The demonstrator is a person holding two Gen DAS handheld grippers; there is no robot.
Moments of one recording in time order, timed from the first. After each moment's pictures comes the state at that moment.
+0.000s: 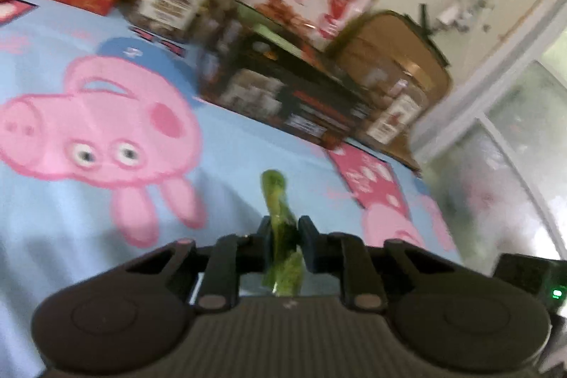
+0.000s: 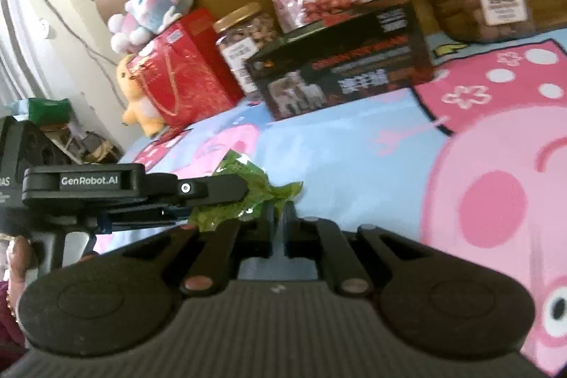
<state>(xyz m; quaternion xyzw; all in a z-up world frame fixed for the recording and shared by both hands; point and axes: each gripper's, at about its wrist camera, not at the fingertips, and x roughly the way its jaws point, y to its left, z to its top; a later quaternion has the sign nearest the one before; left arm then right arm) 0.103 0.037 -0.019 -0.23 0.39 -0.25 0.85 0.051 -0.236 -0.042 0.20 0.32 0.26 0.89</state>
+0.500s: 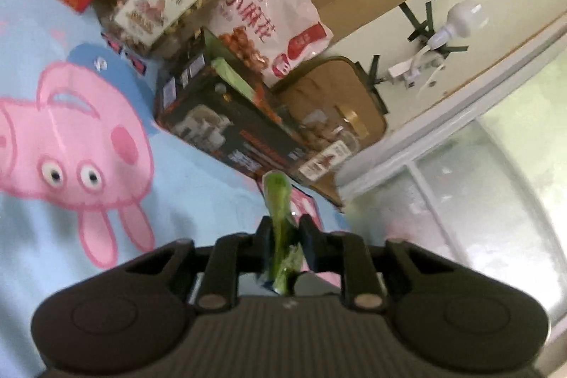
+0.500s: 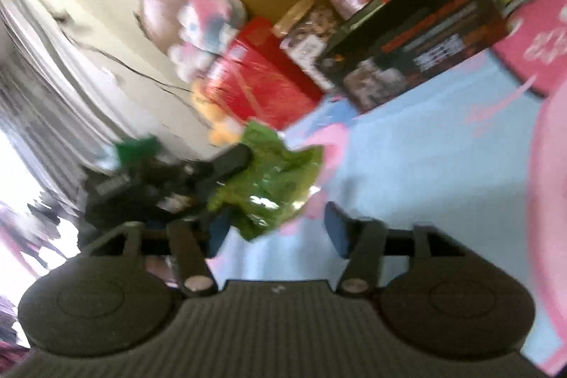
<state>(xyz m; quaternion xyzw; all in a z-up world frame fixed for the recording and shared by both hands) 0.112 0.062 0.000 -0.34 0.35 -0.34 0.81 0.069 -0.244 -0.045 0.37 0.31 0.39 0.79</state>
